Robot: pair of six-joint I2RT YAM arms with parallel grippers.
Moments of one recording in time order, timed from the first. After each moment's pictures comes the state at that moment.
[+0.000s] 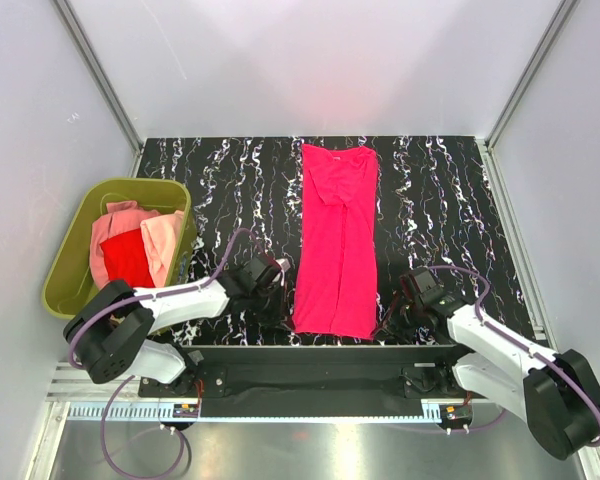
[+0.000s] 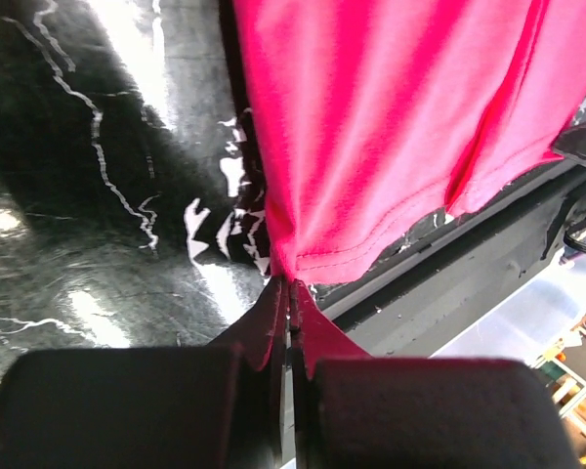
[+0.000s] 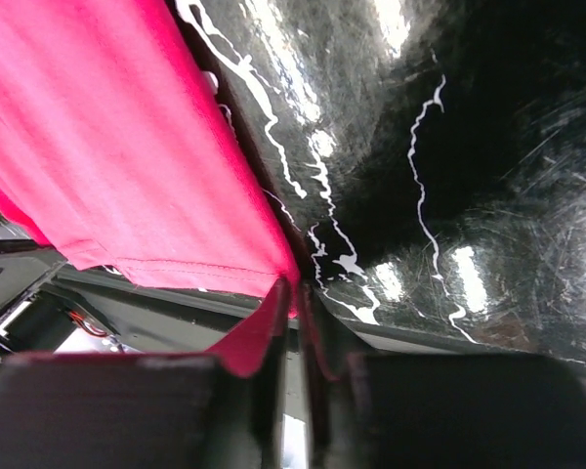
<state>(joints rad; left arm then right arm) -0.81 1.38 0.58 -0.25 0.33 -0.82 0.48 0.97 0.32 -0.49 -0.31 1.03</state>
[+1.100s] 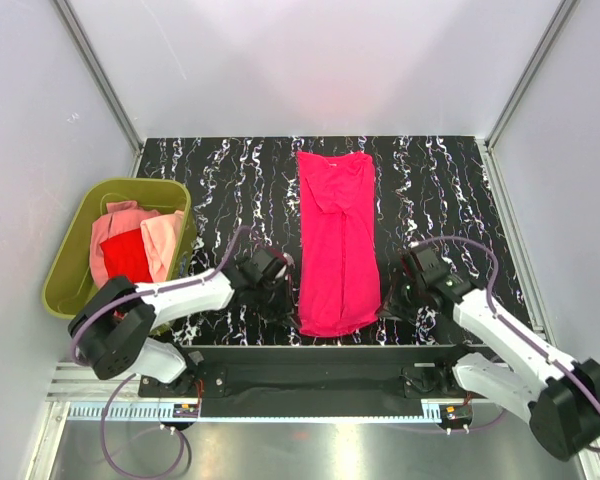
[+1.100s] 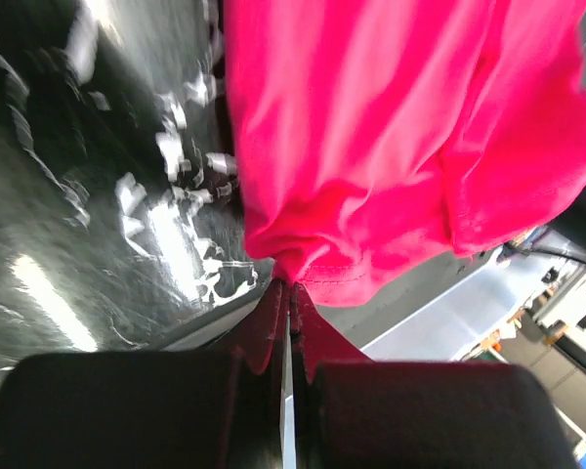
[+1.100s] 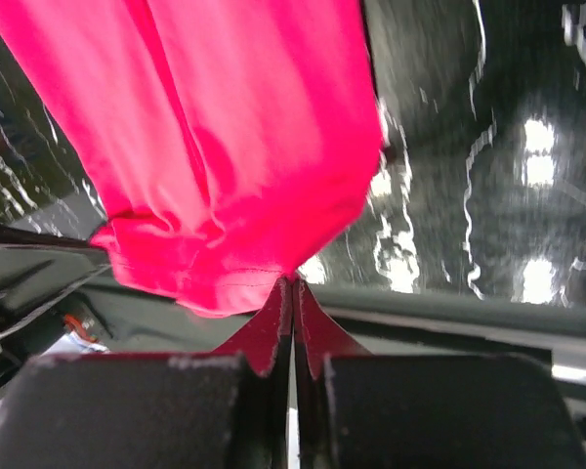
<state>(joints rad) -0.82 1.41 0.66 -0.33 0.38 -0.95 0.50 0.94 0.58 -0.73 -0.19 0.91</state>
